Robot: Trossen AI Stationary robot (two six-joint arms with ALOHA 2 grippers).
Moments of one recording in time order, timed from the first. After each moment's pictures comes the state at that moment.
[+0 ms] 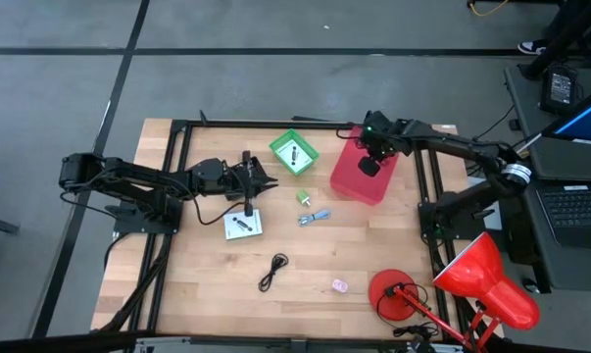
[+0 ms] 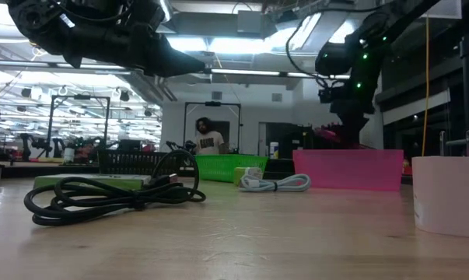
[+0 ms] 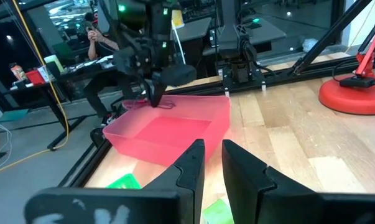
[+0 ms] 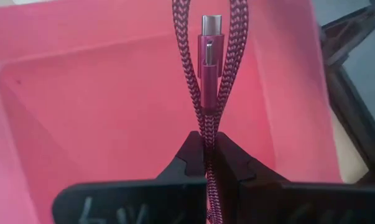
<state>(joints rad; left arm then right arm) 0.15 1.20 0.42 0.68 -0.01 0.22 -0.66 1.42 0.94 -0.73 0.18 -0.08</state>
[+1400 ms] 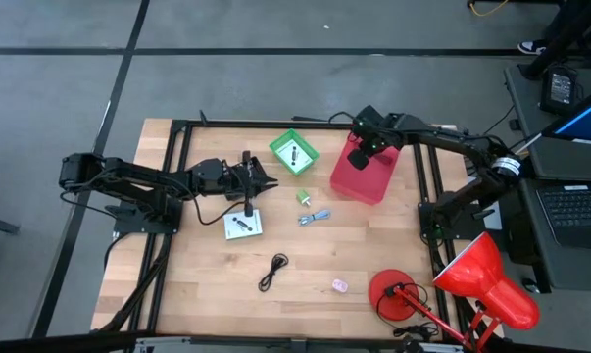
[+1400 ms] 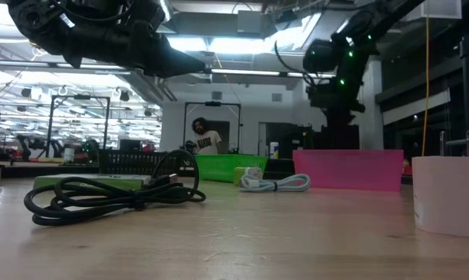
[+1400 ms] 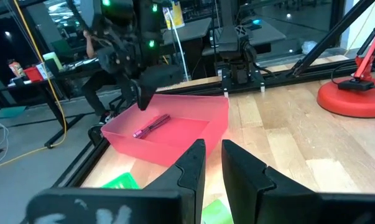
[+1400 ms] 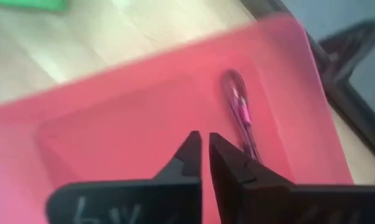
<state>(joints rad) 0.15 1.20 0.42 0.68 -0.01 0.20 -0.63 1.51 1.06 -0.74 0.17 0.07</state>
